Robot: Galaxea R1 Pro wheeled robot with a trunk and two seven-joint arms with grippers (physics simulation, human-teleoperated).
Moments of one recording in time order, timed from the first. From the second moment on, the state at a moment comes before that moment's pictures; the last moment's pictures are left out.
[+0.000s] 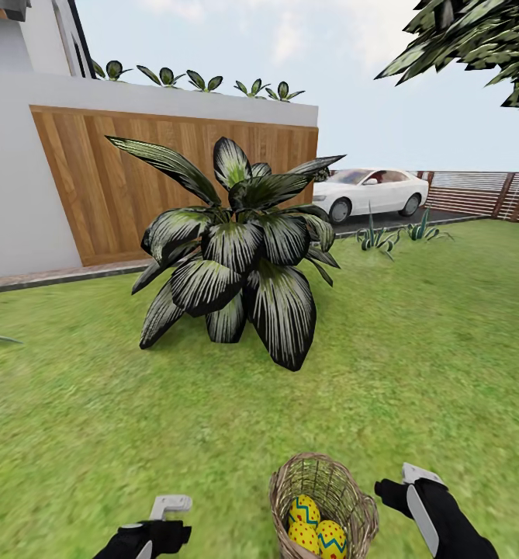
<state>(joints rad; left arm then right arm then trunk) -0.36 0.05 -0.26 -0.54 0.29 0.32 0.04 -0.41 -0.07 -0.26 -0.72 -0.12 0.58 -0.10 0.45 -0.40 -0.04</state>
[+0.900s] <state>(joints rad) -0.36 0.05 -0.26 -0.54 0.29 0.31 0.04 -0.41 -0.07 -0.23 -0.72 -0.12 0.57 -0.08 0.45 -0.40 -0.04</state>
